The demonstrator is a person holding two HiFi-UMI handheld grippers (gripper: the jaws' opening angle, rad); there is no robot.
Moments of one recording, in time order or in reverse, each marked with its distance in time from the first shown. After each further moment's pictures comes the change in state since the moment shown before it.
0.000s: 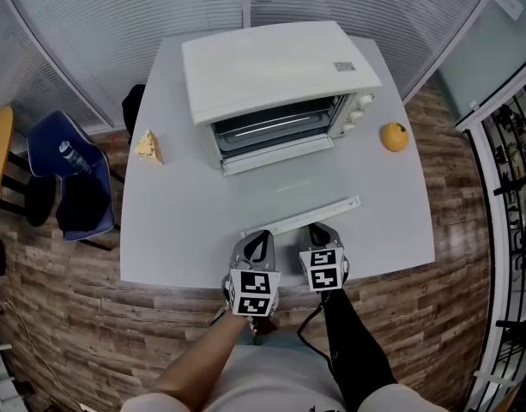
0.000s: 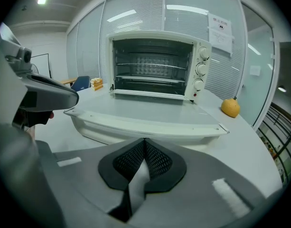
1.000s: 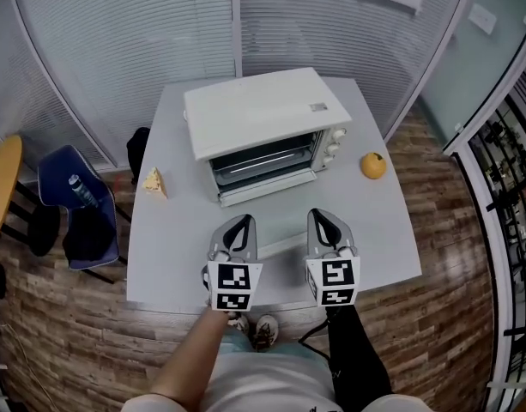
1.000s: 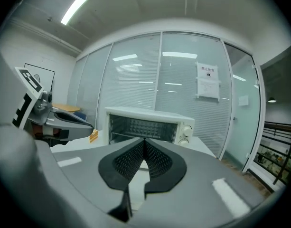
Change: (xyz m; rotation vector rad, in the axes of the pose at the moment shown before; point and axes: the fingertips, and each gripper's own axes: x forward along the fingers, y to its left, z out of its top) left arm -0.047 0.030 0.149 0.151 -0.280 0.069; right arm -0.131 -0.025 0.185 -0.034 -0.502 -0.072
